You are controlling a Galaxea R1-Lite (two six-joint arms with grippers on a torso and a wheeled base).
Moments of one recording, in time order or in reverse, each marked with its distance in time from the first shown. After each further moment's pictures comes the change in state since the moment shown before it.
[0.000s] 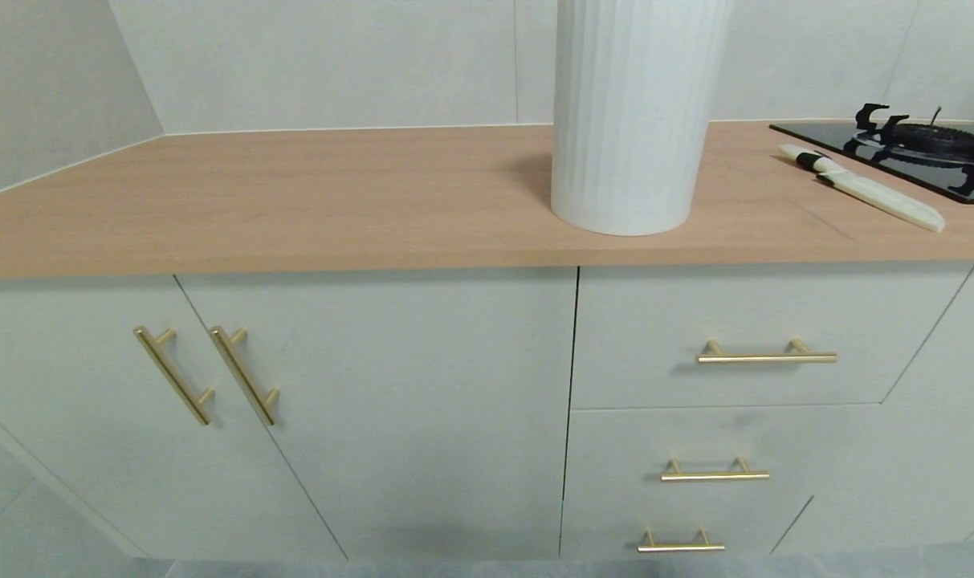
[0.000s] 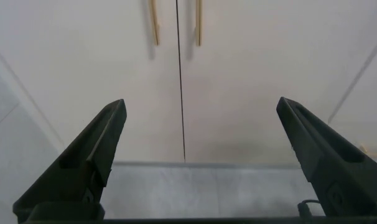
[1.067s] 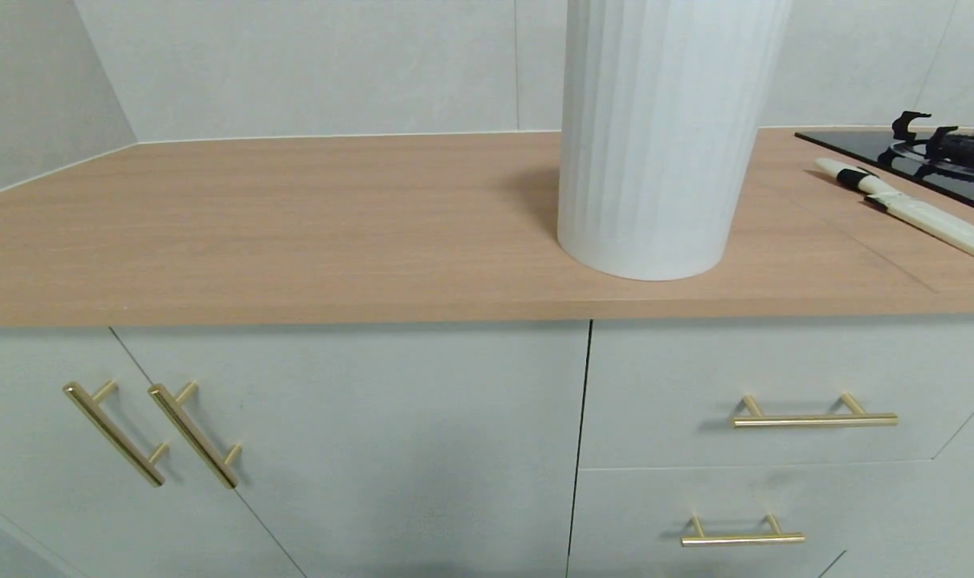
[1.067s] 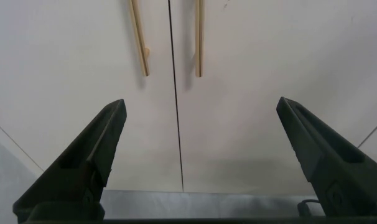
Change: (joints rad) left arm 0.000 0.000 0.000 -0.001 0.001 -0.001; right arm 0.000 0.001 0.000 0.000 0.000 0.000
